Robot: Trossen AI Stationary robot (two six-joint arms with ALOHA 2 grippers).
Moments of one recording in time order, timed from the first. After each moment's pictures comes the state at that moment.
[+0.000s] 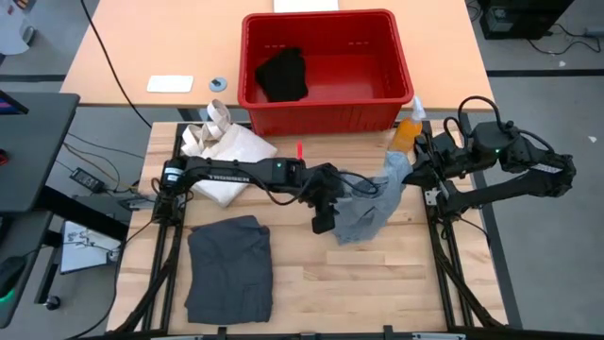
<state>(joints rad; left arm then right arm) -0.02 1.99 1.89 -0.73 0.05 -0.15 0.02 0.72 1.16 -0.60 -0.20 0.35</state>
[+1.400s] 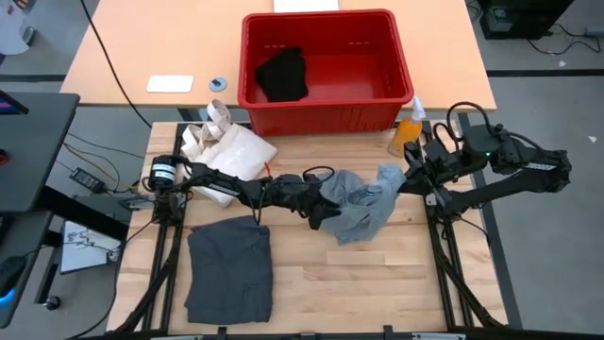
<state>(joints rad) 0.01 1.90 1.07 0.63 0.15 -0.72 0.07 0.78 1.16 -0.51 -0.26 0.31</state>
